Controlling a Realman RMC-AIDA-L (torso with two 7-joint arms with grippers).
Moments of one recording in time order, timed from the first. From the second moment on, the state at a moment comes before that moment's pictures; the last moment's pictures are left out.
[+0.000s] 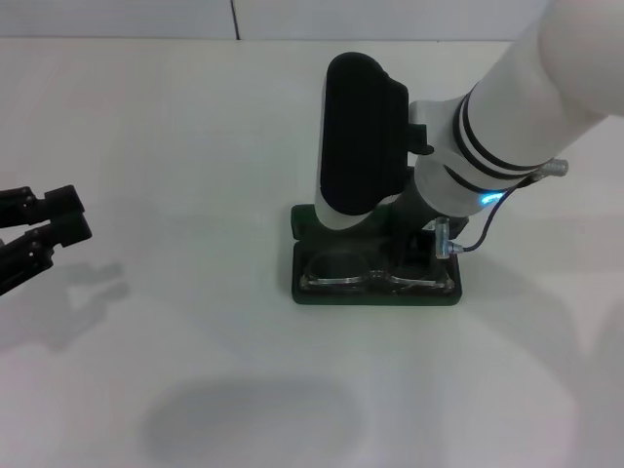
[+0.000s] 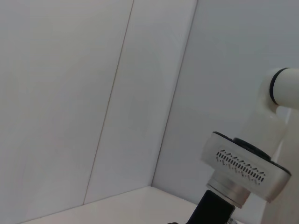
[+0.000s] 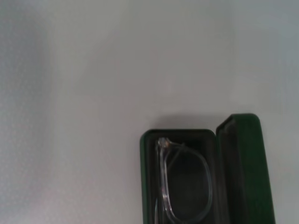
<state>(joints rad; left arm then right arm) -0.24 -1.95 0.65 0.76 1.66 1.97 -1.39 0.86 2.03 -1.97 -1.39 -2.58 -1.39 2.53</state>
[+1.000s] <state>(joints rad) -0.35 -1.98 0.57 0.69 1.66 1.89 -1.48 0.57 2.02 -1.91 -1.74 -2.49 -1.29 2.41</state>
